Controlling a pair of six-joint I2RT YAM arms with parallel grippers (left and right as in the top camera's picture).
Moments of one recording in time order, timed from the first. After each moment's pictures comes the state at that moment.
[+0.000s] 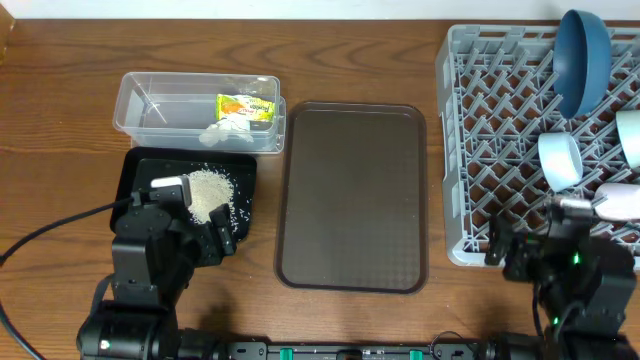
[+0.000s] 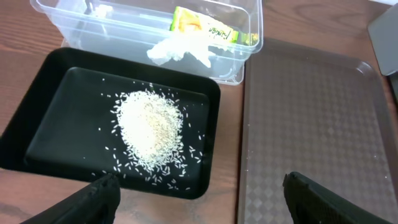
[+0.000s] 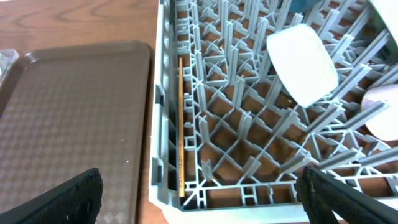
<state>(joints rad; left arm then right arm) -0.10 0.62 0.83 -0.91 0.00 -0.25 -0.11 0.46 0.71 -0.88 -0.08 0.07</state>
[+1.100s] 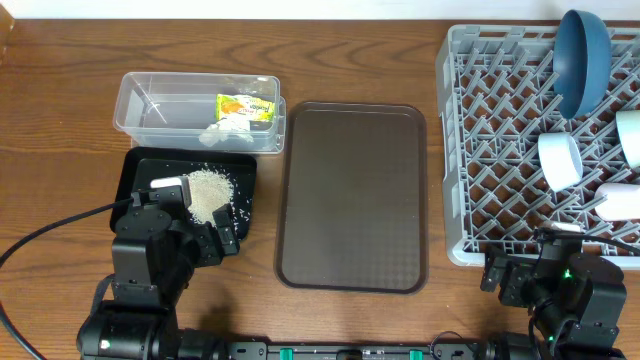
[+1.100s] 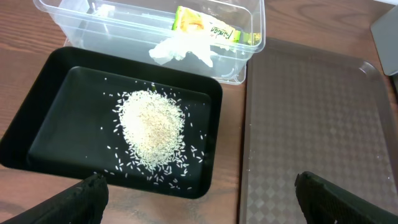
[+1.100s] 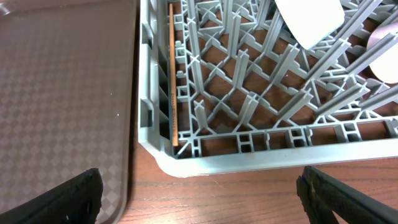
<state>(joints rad) -0.10 0.62 0.83 -0.91 -0.01 -0.25 -0.11 0.41 0.70 -1.07 -0.07 0.07</state>
